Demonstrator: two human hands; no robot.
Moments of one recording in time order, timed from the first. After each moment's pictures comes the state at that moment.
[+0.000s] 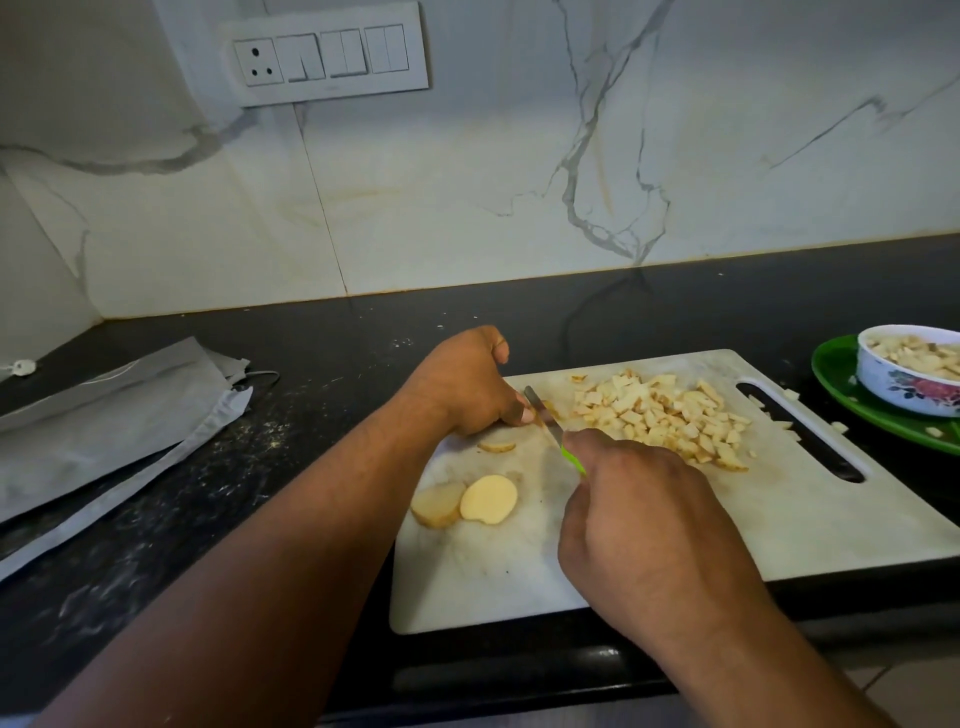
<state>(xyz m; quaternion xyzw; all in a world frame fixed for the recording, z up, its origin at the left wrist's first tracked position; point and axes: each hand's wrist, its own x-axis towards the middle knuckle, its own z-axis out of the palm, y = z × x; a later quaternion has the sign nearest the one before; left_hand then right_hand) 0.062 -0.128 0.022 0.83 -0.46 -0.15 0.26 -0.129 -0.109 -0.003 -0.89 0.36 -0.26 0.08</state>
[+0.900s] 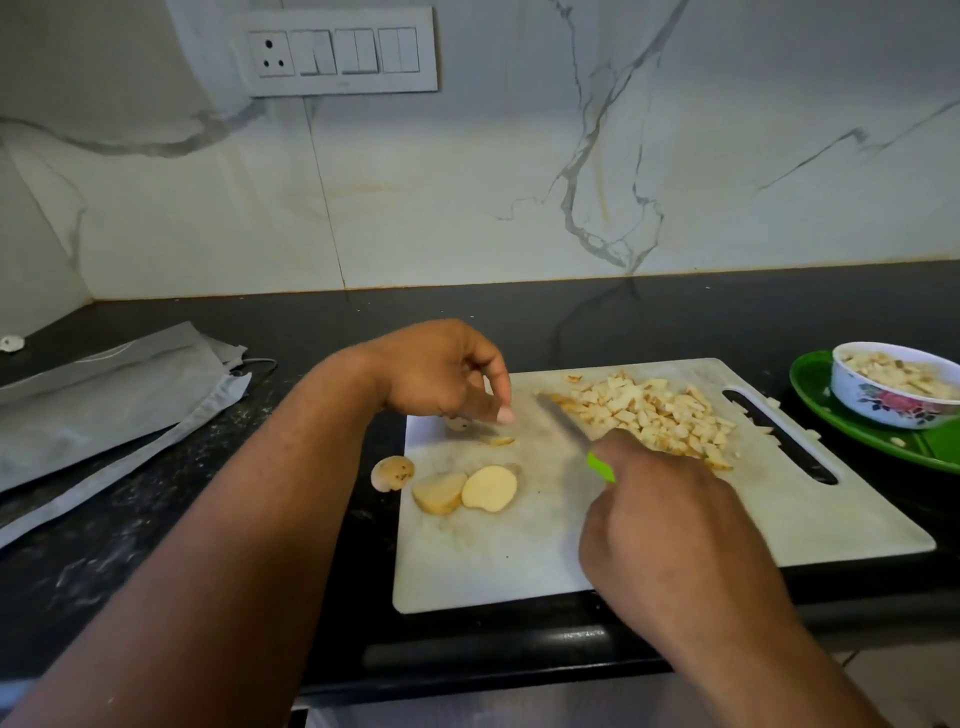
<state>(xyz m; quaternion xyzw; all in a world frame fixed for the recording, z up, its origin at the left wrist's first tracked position) 0.084 -0.088 0.057 0.72 -0.63 -0.23 0.18 -0.151 -0.103 0.001 -0.88 0.38 -0.29 0.06</state>
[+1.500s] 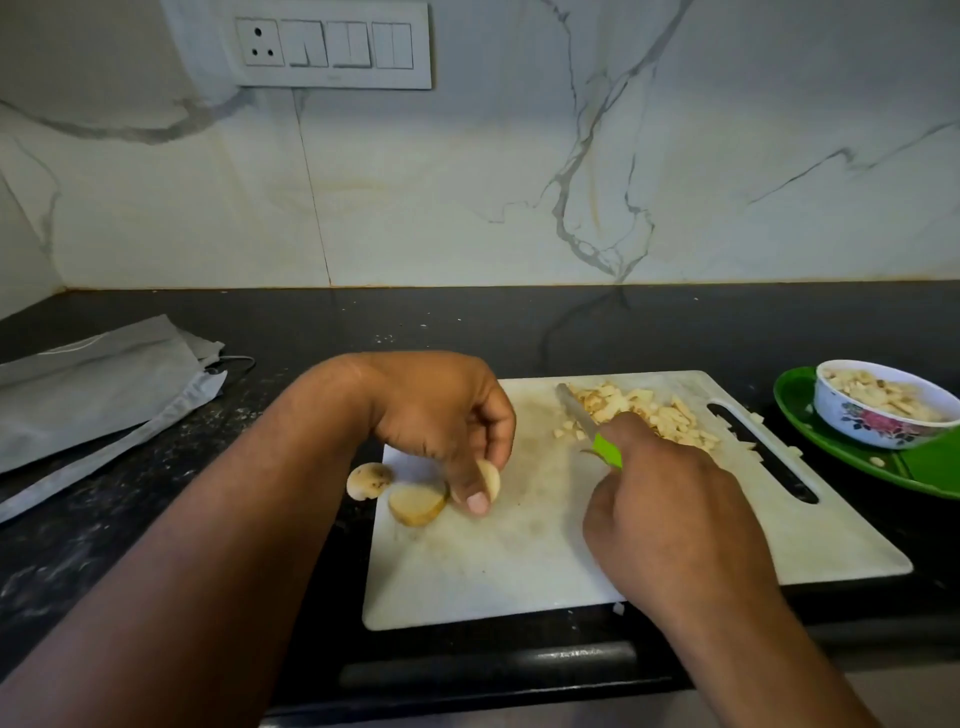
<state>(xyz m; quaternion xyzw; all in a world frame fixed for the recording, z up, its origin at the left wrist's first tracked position) 0.062 -0.083 0.065 0.68 -0.68 -0.28 0.04 -0.151 -0.128 0.004 -0.85 0.43 -0.29 0.03</state>
